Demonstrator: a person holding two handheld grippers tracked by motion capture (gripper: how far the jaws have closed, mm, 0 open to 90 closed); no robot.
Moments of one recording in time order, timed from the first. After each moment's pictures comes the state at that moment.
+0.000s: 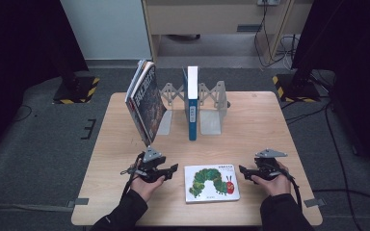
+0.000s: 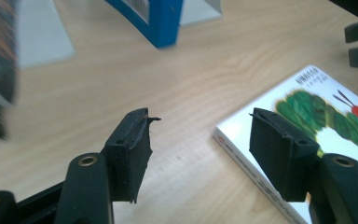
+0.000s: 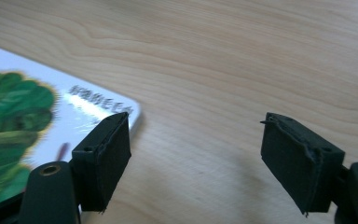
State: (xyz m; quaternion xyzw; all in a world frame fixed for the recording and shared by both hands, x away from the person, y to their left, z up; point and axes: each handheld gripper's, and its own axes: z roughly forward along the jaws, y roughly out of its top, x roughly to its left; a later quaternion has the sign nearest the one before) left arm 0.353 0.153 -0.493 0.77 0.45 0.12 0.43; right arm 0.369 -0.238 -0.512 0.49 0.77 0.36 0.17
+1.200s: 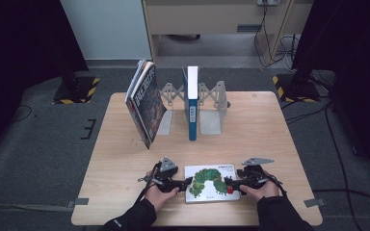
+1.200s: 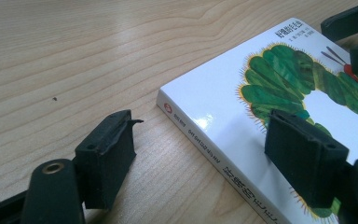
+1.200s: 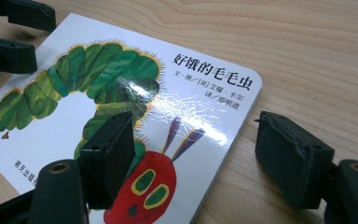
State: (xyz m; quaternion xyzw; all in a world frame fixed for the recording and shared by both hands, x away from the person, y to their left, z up) left arm 0.348 0.119 -0.535 0.79 0.42 0.09 0.43; right arm 0.351 -0.201 -0.525 0.47 0.79 0.39 0.06
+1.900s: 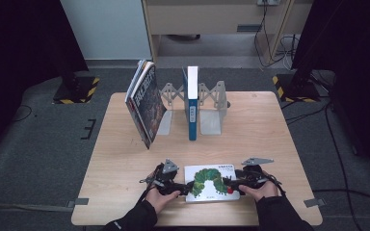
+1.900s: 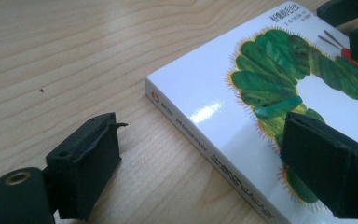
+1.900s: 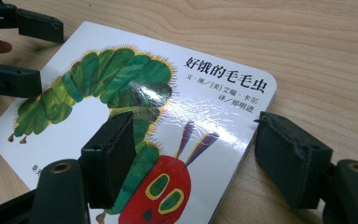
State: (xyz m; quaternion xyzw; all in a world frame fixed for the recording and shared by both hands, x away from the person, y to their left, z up) left arm 0.341 0.113 -0.532 0.81 0.42 0.08 0.41; right arm 0.350 -0.199 -0.524 0.47 0.79 0.40 0.05
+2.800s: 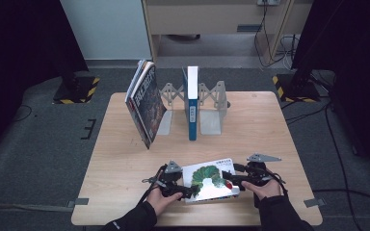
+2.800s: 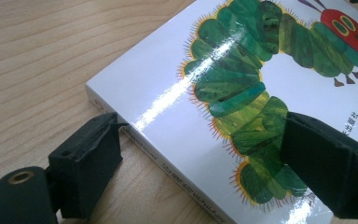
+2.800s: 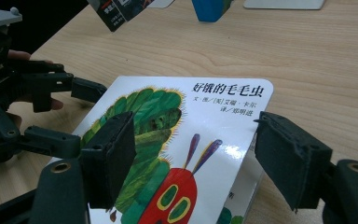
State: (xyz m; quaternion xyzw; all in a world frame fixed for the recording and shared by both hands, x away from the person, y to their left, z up) left arm 0.339 0.105 -0.530 0.81 0.40 0.03 0.42; right arm 0.350 -0.202 -0.504 0.46 0.75 0.48 0.04
